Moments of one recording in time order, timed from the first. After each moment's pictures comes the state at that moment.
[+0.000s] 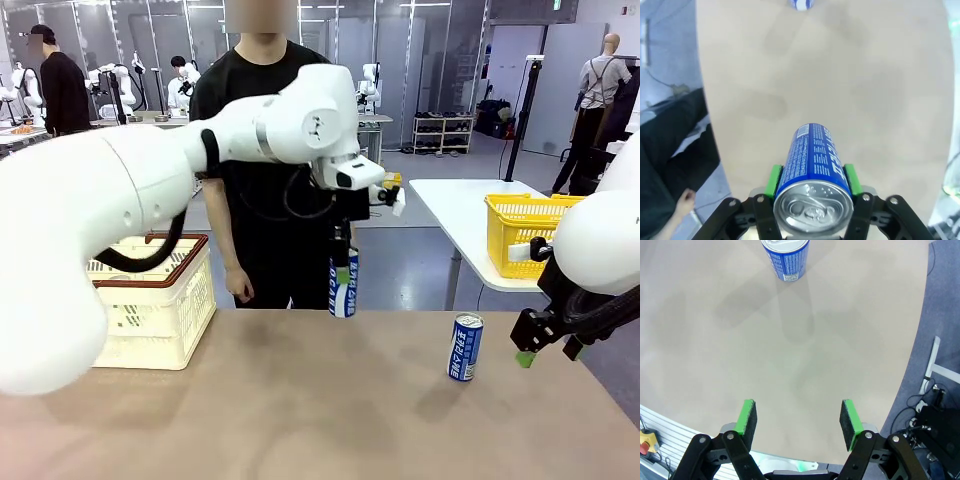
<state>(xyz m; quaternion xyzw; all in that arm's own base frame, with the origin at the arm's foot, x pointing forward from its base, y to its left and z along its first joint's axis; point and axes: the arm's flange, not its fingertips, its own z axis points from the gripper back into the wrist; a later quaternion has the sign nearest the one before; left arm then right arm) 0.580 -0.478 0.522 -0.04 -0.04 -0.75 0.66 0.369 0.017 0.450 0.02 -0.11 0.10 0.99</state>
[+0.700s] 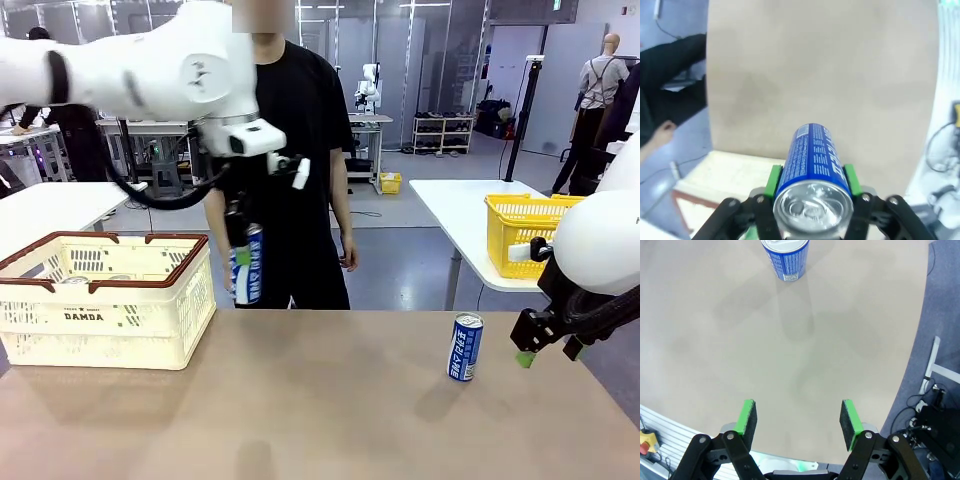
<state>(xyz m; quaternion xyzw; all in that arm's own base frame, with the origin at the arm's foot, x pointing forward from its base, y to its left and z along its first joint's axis) 0.518 -0.310 0.577 -0.01 -0.04 -0.69 0.72 0.369 0.017 0.450 0.02 -0.11 0.10 0.99</state>
